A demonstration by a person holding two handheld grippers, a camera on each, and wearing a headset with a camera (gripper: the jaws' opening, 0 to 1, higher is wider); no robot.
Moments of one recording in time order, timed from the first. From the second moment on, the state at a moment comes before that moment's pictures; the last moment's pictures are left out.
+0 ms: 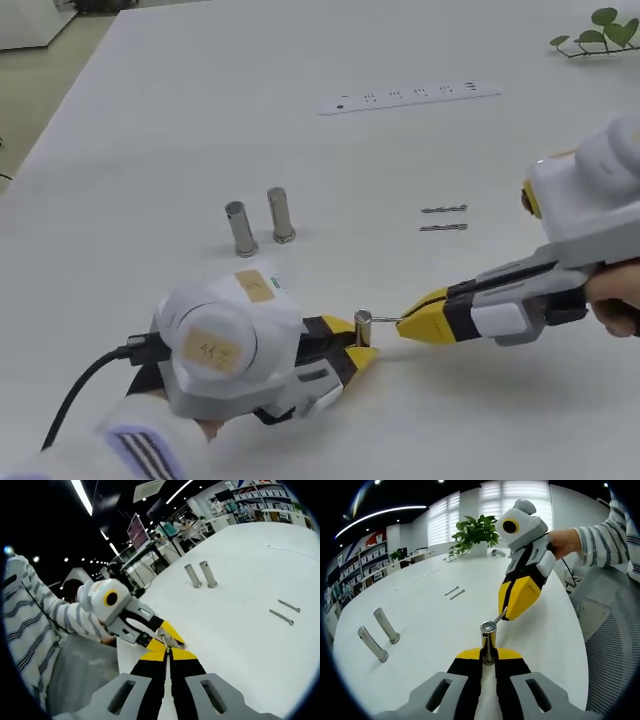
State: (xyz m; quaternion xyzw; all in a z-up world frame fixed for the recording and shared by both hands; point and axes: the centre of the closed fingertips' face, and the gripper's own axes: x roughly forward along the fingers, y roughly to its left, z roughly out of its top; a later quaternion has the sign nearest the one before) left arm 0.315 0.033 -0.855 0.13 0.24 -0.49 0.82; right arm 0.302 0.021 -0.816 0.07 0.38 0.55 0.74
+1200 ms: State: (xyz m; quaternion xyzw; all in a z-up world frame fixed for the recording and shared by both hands) left arm 0.308 0.028 -0.856 0.15 0.25 -0.51 0.81; right arm 0.298 0.035 -0.816 0.02 0.32 0.59 0.74
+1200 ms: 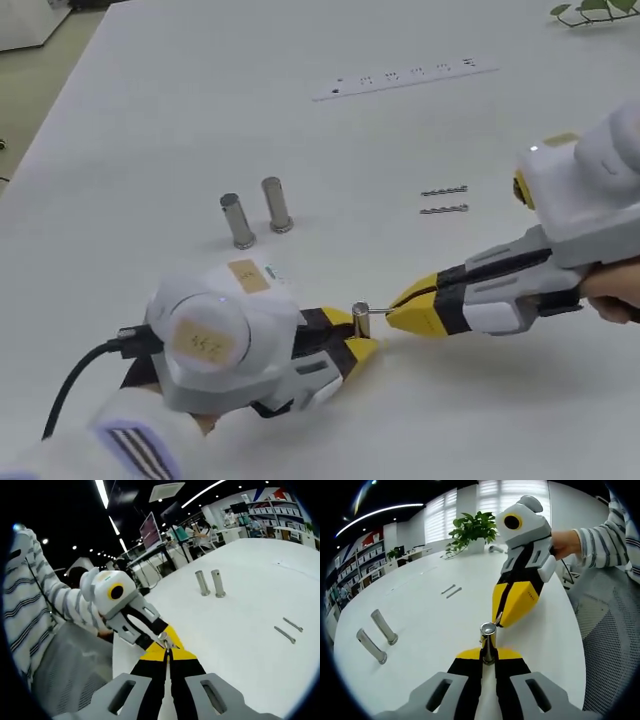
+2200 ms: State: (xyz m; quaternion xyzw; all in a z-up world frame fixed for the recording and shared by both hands) left arm 0.309 0.027 -0.856 0.15 0.24 -0.49 0.82; right arm 0.301 0.018 -0.810 -0.05 0.29 0.59 0.76
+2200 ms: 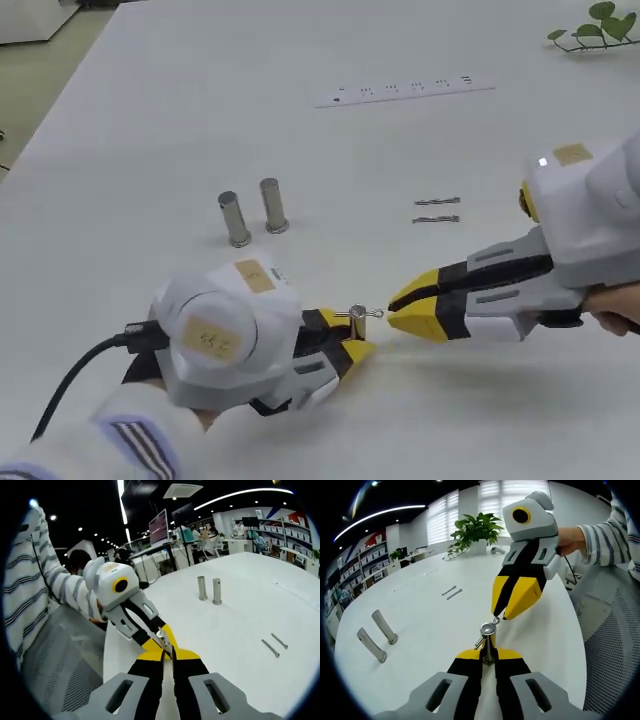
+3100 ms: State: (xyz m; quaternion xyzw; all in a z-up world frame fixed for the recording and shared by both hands) left arm 0.309 0.026 -0.855 0.12 0.24 -0.48 0.83; right arm 0.299 0.025 -0.815 -0.07 0.30 0.59 0.75
